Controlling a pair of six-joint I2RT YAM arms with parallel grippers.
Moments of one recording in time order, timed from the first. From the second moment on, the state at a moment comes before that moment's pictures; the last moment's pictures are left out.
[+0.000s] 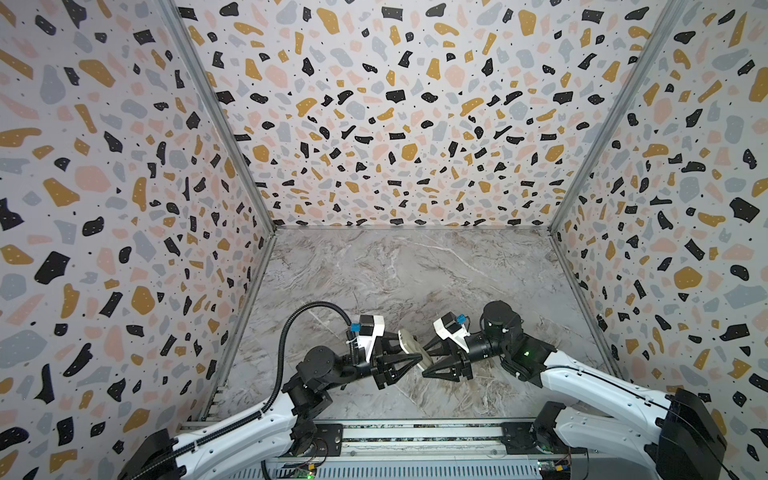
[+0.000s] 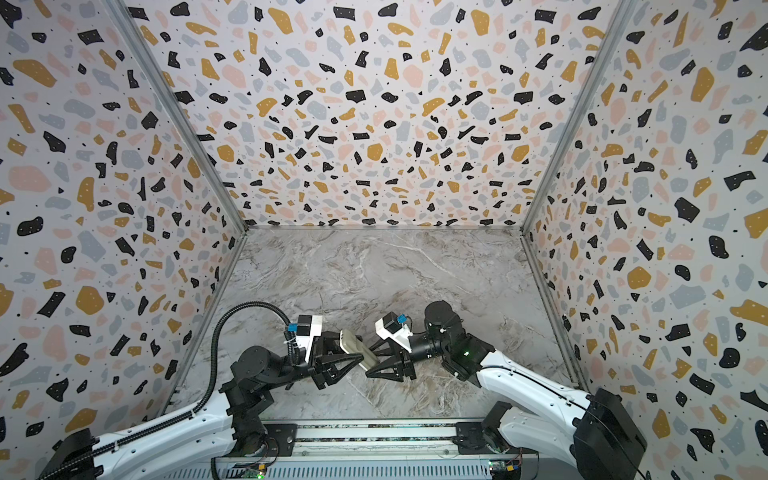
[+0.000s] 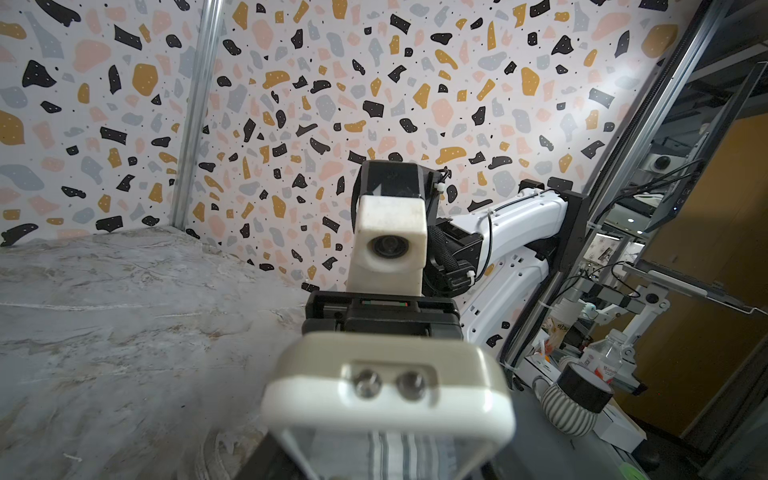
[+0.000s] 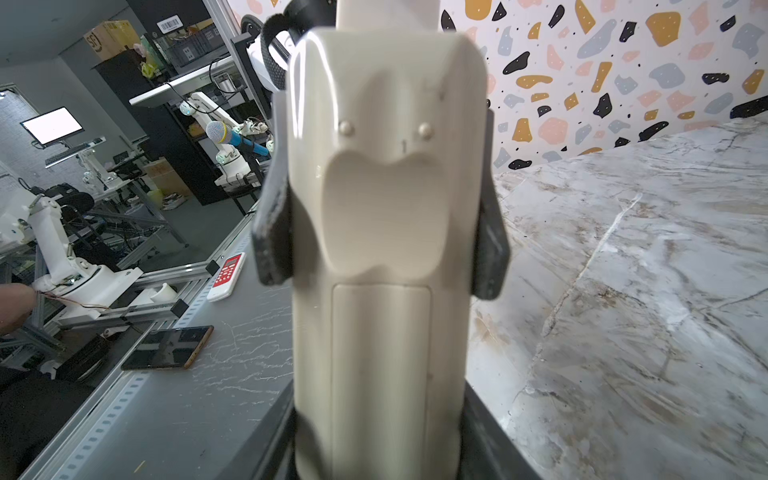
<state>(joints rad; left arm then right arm) -0.91 0.73 0.26 0.68 0.44 -0.48 0.82 1.05 0.58 0.19 -1.01 0.05</state>
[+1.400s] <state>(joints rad) -0.90 1.04 0.74 -0.52 -0.17 -0.67 0.83 0.89 0.50 0.01 -0.24 -0.01</state>
